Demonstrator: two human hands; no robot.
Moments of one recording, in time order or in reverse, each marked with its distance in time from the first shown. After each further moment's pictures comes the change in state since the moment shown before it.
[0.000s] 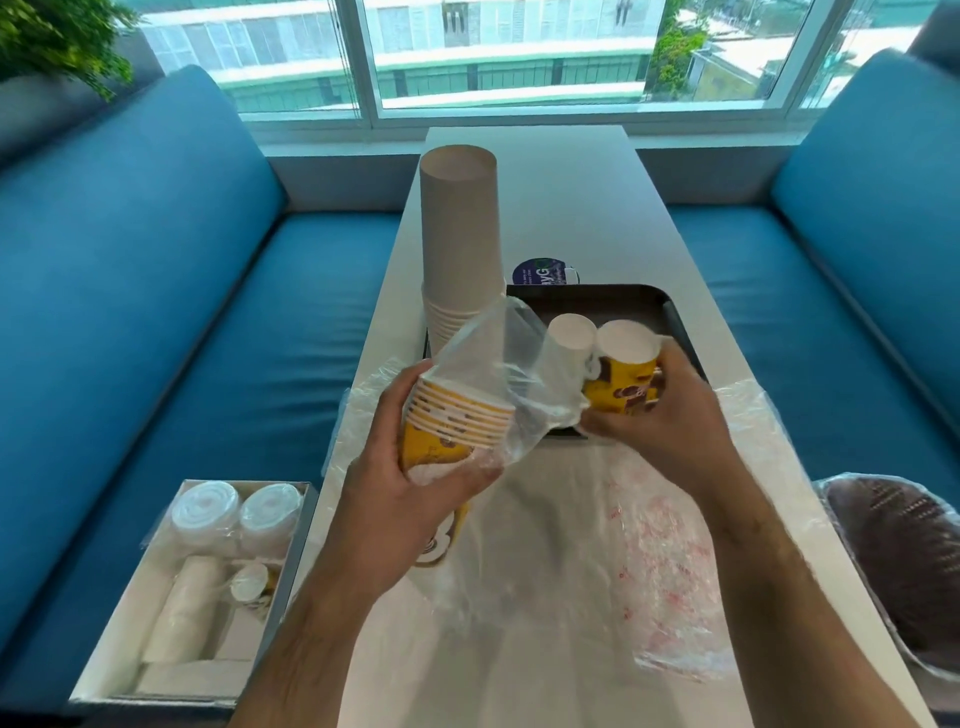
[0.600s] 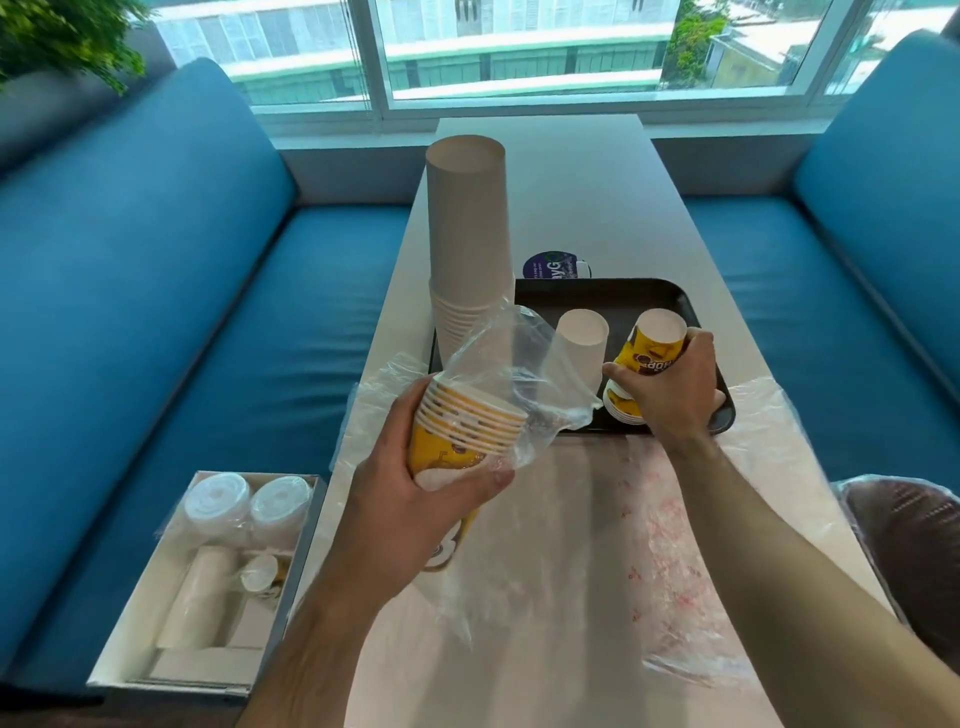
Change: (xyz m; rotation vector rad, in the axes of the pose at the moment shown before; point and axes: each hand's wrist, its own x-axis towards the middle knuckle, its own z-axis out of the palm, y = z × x) left_hand -0.001 -0.005 0.004 0.063 0.012 -0.073; right_hand 0.080 0.089 0.036 -0.134 0.415 0.197
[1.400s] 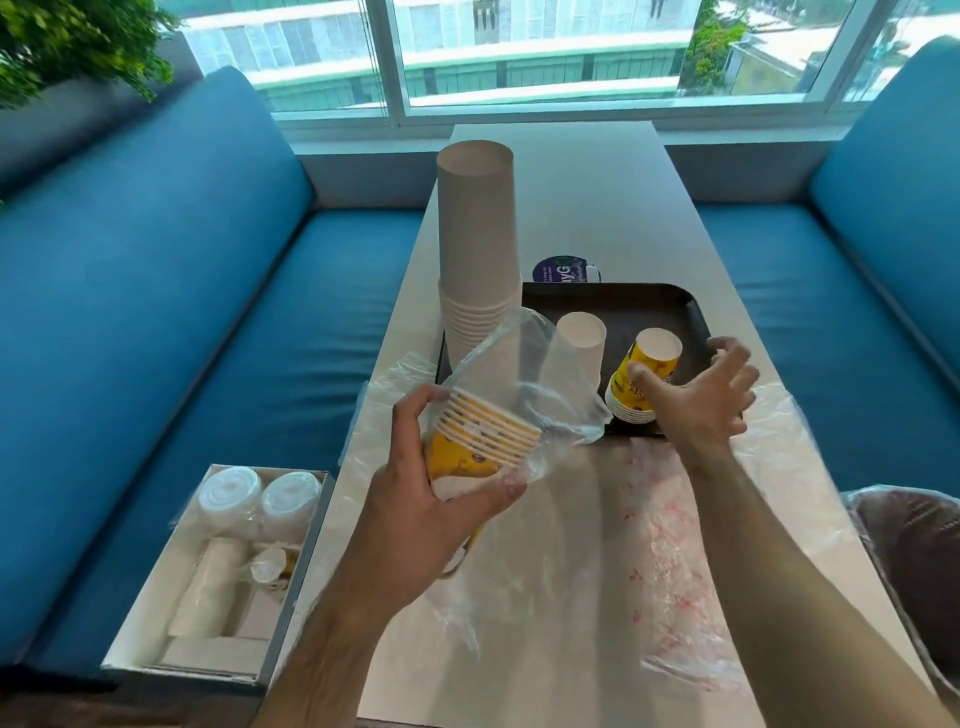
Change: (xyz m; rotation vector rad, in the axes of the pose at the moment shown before) left_hand -0.011 -0.002 0.006 0.060 -0.028 0.045; right_hand -0.017 -0.012 -0.022 -0.035 0.024 0.149
